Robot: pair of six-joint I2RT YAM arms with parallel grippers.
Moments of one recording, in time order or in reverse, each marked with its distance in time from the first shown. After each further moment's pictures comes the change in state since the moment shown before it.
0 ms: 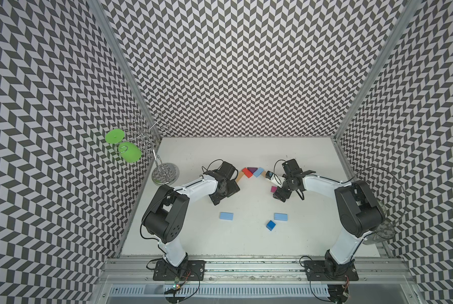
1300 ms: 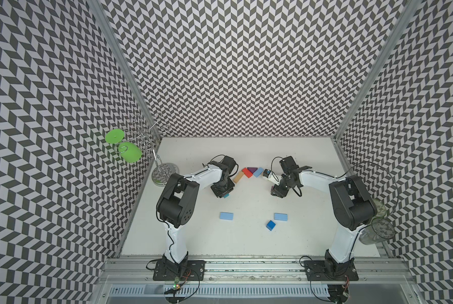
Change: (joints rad) left arm 0.052 0.203 0.193 -0.199 0.011 -0.029; right arm 0.000 0.079 0.093 -0.078 -0.101 0.040
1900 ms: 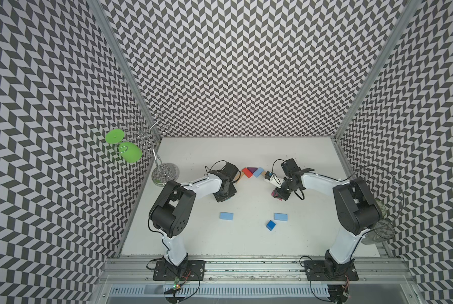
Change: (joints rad) left arm -0.097 -0.143 -0.178 0.165 -0.060 0.044; right arm 0.009 -0.074 -0.057 -0.048 -0.018 0.082
